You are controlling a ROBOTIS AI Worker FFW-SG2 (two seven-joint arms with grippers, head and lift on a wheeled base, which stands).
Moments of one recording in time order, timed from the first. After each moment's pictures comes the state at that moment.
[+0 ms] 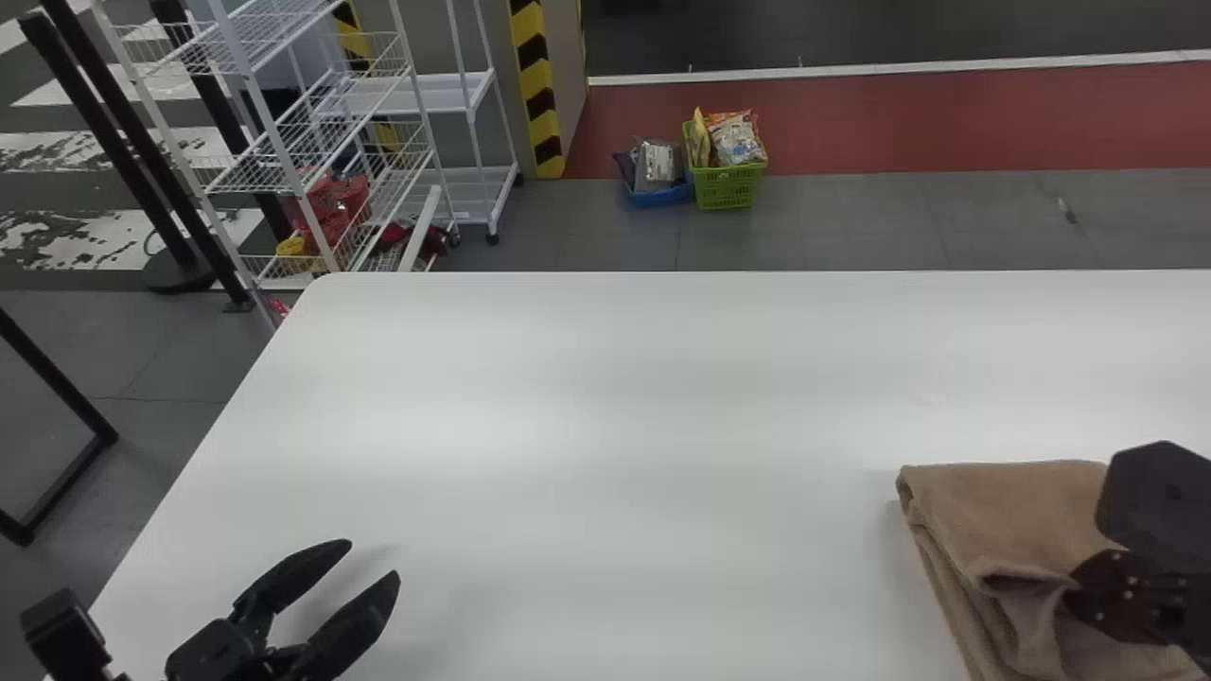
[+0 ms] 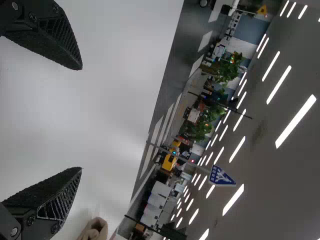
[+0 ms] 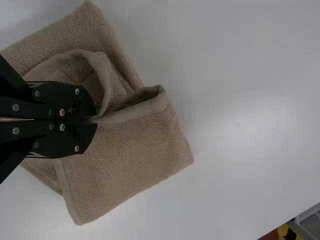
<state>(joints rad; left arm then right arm) 0.39 0.02 0.59 -1.71 0.31 0.23 -1.13 0.29 -0.38 0.10 -2.31 1.04 0.75 1.36</state>
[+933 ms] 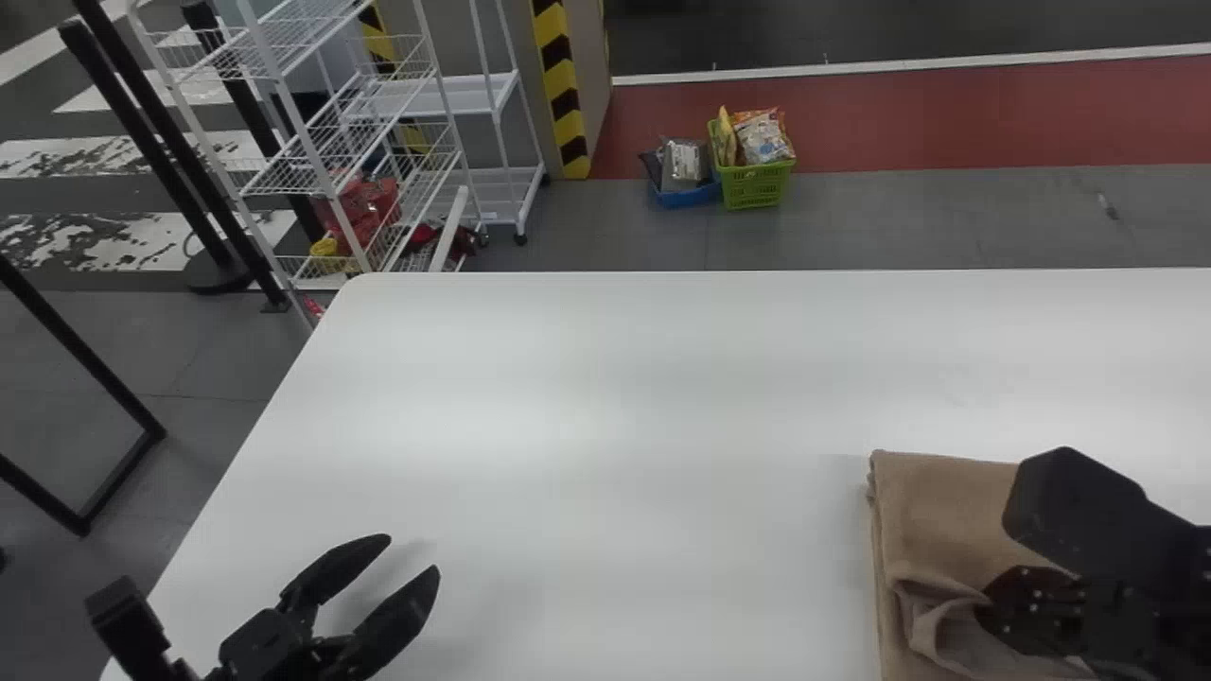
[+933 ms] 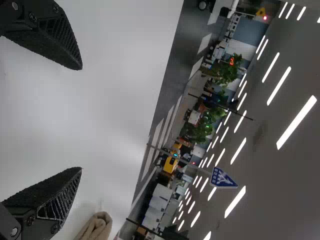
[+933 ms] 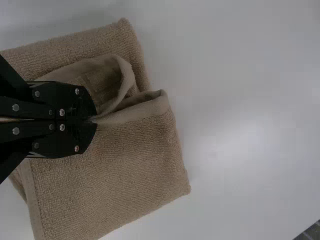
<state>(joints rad) 0.39 0.02 0.59 -1.70 0.30 0.22 -1.13 0.21 -0.24 0.26 -2.20 1.04 0.76 1.36</state>
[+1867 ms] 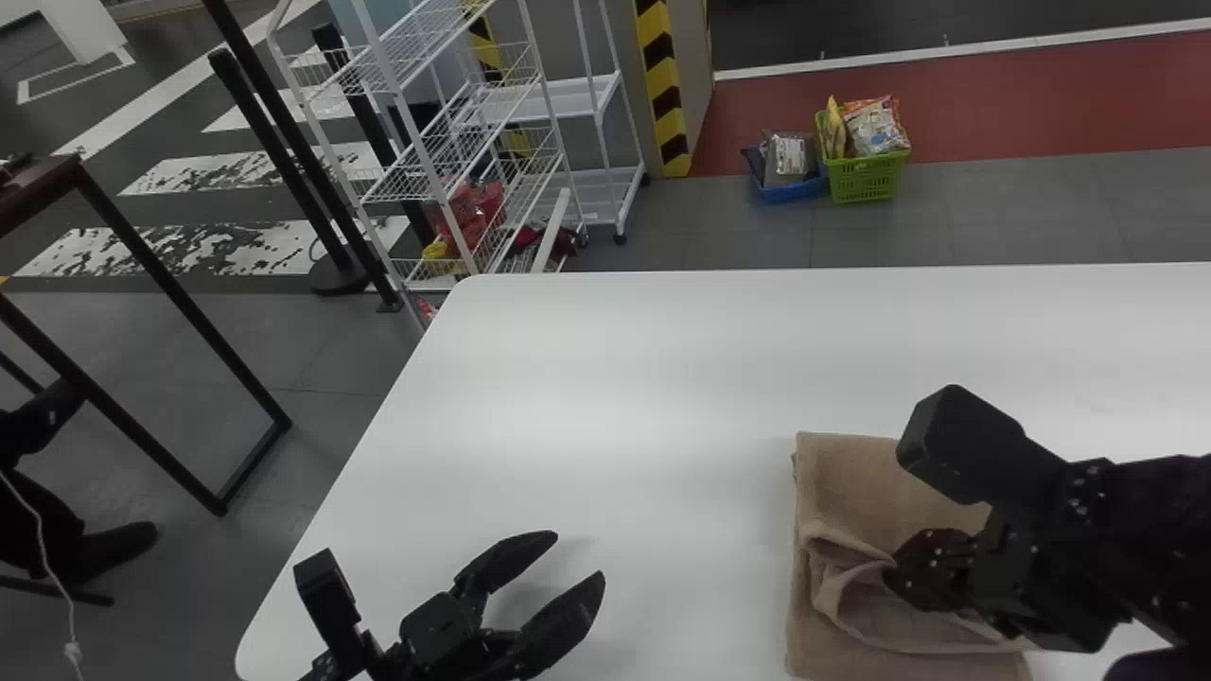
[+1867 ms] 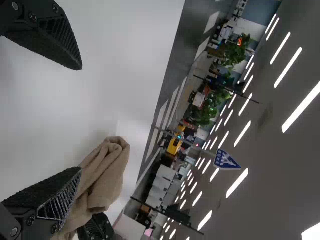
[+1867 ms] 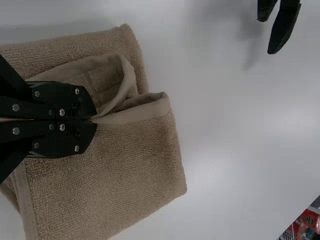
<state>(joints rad) 0.41 0.01 0.48 -1.73 0.29 0.22 -1.12 0.03 -0.02 0.42 -1.99 1.06 0.80 1.36</state>
